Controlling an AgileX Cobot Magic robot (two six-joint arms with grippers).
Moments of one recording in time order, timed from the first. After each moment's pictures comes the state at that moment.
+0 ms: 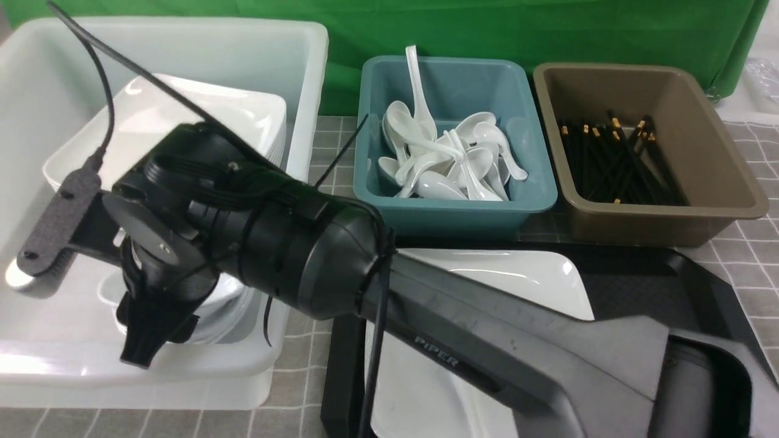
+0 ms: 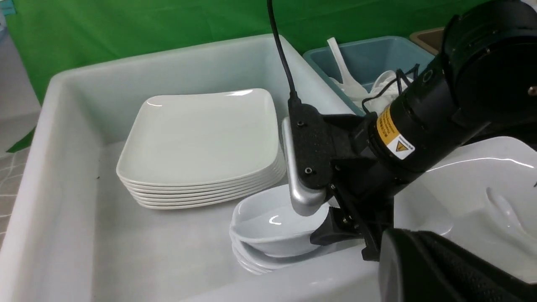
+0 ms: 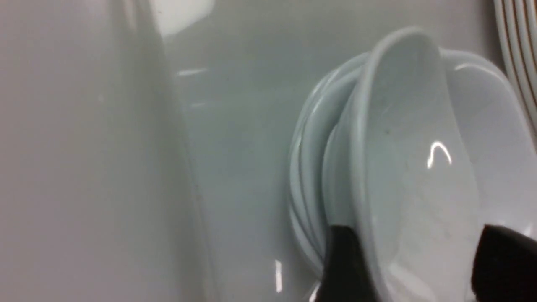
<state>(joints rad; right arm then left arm) 1.09 2.41 -2.45 -0.14 1.03 -0.25 -0.37 0.12 -0.83 0.12 1.06 0.00</state>
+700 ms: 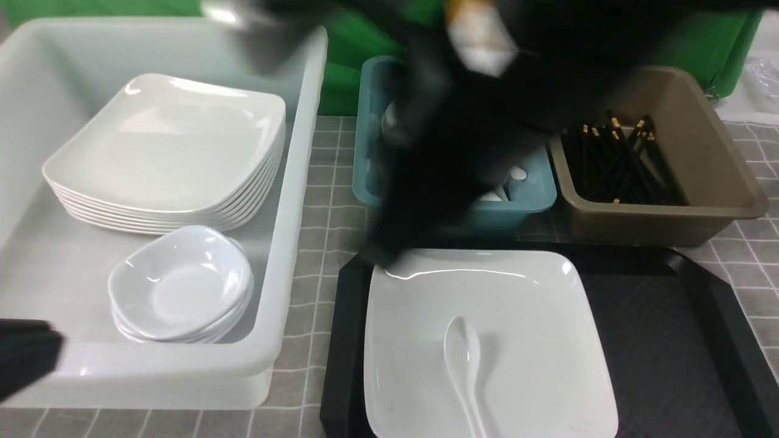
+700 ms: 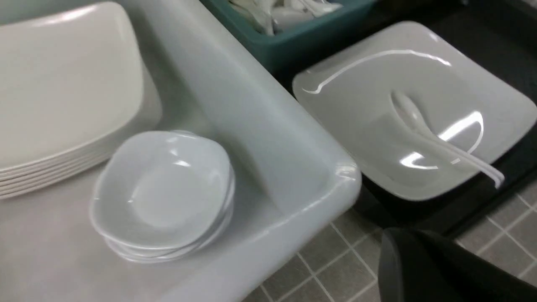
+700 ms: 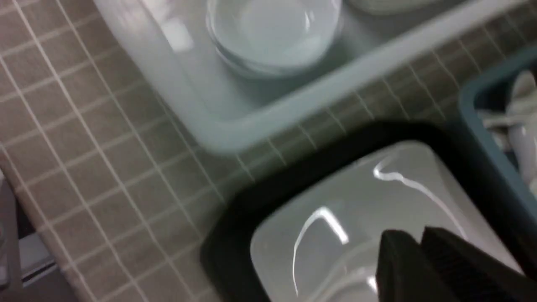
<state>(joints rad) 0.98 1.53 -1.70 -0.14 1.17 0.03 -0.51 0.56 -0.83 -0.06 0.99 0.13</state>
